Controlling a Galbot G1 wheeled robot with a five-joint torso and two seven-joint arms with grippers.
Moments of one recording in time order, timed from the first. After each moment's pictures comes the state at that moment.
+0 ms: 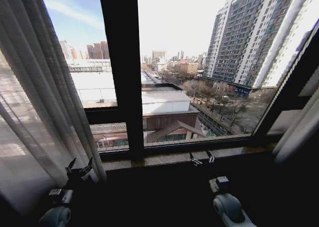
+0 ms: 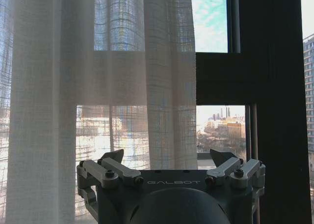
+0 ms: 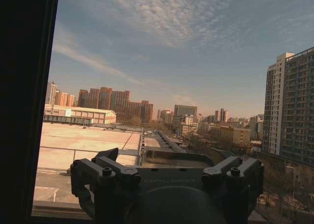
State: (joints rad) left arm 1.38 -1.19 -0.82 -1.63 -0.45 -0.26 0.19; right arm -1.34 1.18 0.51 1.81 0.27 0.16 0.03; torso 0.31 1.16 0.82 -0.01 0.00
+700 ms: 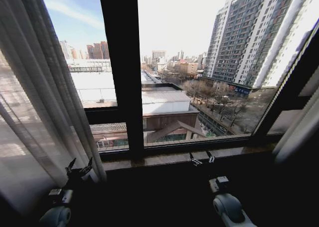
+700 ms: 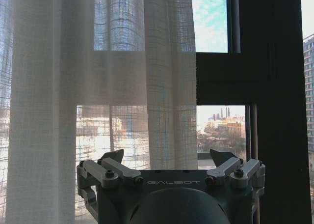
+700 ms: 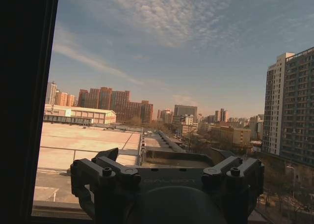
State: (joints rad) left arm 1.38 -1.19 -0.82 -1.63 -0.45 -0.26 0.19; right arm -1.34 1.18 0.51 1.81 0.27 0.16 0.03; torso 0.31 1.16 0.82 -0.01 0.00
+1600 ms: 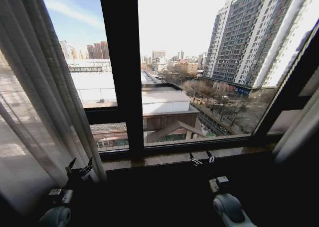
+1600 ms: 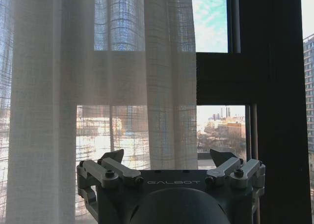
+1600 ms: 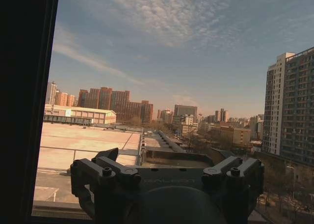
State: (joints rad) left arm 1.38 -1.19 -0.82 -1.63 -0.45 -0.26 0.19; right arm -1.34 1.18 0.51 1.81 0.27 0.16 0.03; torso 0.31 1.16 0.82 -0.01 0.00
